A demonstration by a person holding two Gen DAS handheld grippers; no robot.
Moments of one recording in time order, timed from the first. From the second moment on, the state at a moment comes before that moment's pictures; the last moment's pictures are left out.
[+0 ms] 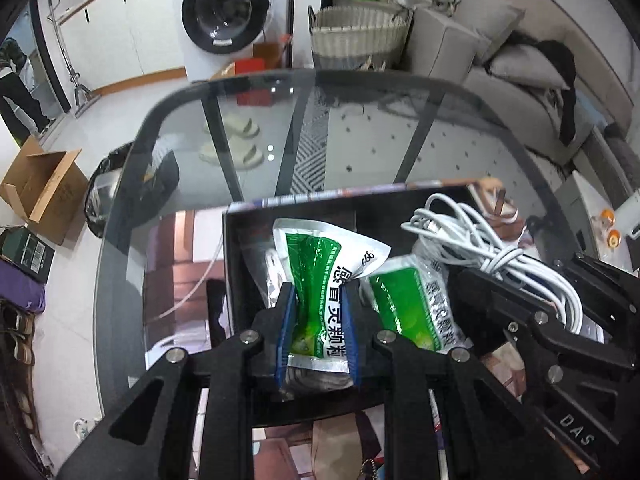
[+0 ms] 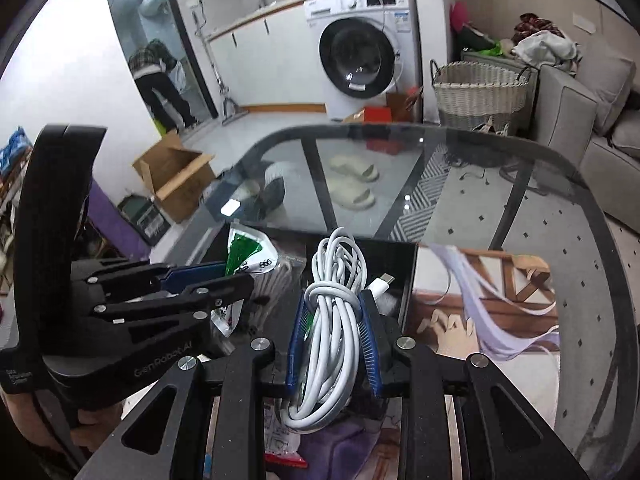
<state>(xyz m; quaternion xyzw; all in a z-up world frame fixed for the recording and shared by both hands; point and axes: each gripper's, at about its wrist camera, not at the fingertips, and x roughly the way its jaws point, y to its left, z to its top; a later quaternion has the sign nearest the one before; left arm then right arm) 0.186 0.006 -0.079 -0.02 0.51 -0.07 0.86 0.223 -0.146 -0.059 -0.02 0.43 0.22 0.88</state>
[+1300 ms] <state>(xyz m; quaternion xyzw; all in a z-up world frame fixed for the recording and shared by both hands) 0.172 0.017 -0.068 -0.02 0.51 -0.07 0.86 0.231 -0.139 -0.074 -0.01 0.46 0.23 0.86</state>
